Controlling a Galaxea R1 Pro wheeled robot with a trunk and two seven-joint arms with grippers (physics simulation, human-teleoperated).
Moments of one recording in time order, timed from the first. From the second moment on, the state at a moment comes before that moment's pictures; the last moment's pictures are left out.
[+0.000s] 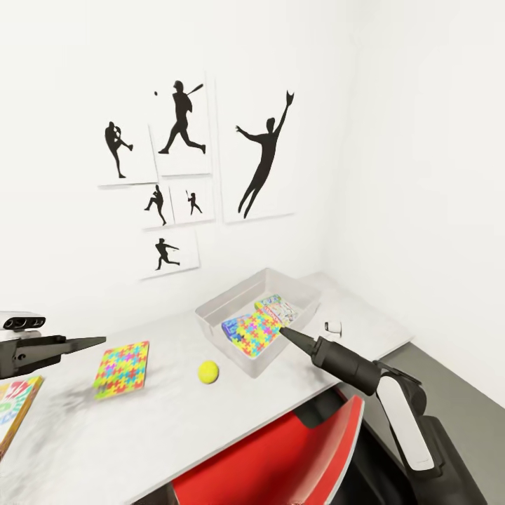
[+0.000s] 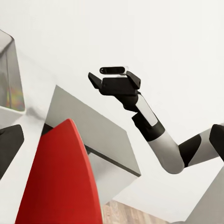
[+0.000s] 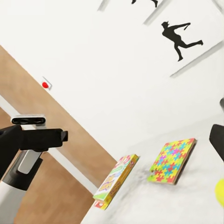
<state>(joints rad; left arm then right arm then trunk) -0.39 0.68 0.22 -1.43 0.60 1.02 -1.57 -0.36 -0.05 0.00 -1.52 -0.74 0.75 0.82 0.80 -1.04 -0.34</state>
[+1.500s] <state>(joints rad) -0.39 0.69 0.22 -1.43 0.60 1.02 -1.57 -0.36 -0.05 0.01 -1.53 -0.69 0.74 0.81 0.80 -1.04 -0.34</state>
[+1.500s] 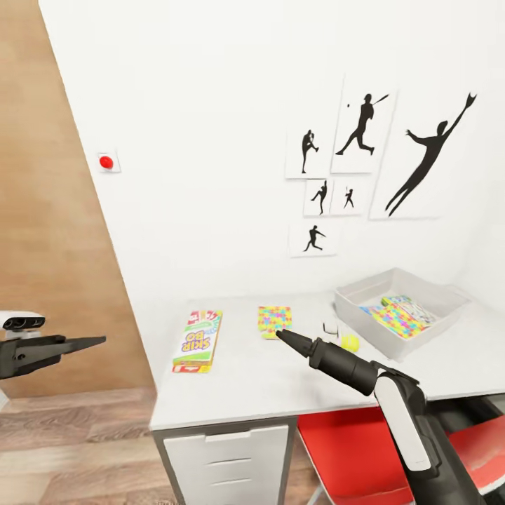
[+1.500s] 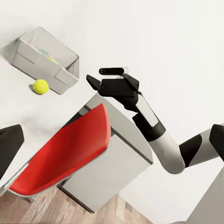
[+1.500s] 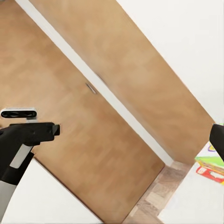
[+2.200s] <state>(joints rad) -0.39 0.69 0.22 -1.43 0.60 1.01 -1.57 -0.36 -0.05 0.00 -1.53 -0.69 0.74 0.82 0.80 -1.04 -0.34</state>
